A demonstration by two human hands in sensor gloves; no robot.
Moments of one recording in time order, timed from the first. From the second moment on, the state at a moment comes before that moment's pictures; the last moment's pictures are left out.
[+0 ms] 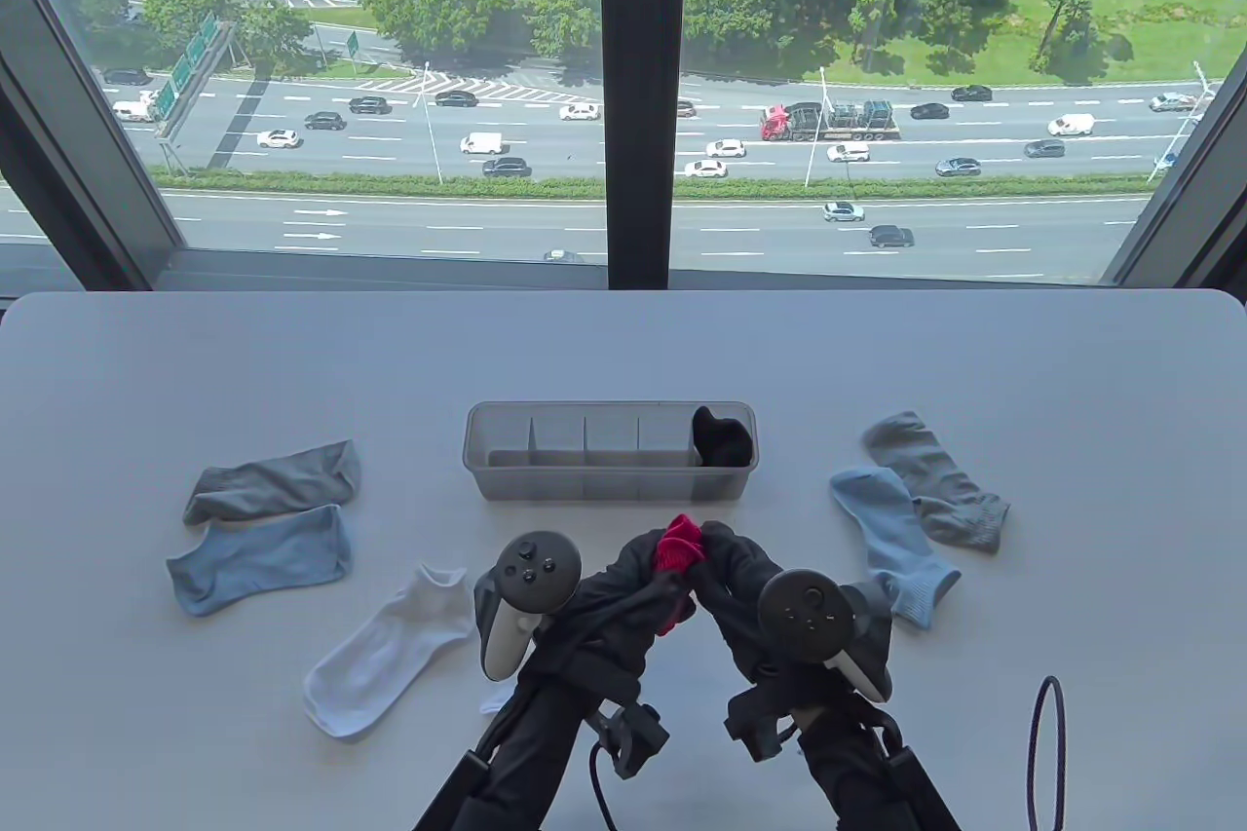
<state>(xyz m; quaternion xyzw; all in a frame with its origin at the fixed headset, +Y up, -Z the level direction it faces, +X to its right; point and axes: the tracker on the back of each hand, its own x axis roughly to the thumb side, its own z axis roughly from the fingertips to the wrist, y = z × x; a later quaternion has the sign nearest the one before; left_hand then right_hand) -0.083 -0.718 -0.309 -0.16 -0.17 0.55 0.80 0.118 -0.704 -0.293 0.11 -0.10 0.95 0.28</state>
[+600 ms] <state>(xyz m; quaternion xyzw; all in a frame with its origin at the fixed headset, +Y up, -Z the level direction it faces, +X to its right) -0.071 -0.696 -0.292 0.02 -0.26 0.37 0.89 0.140 -0.710 -0.301 0.06 -0.03 0.86 0.50</state>
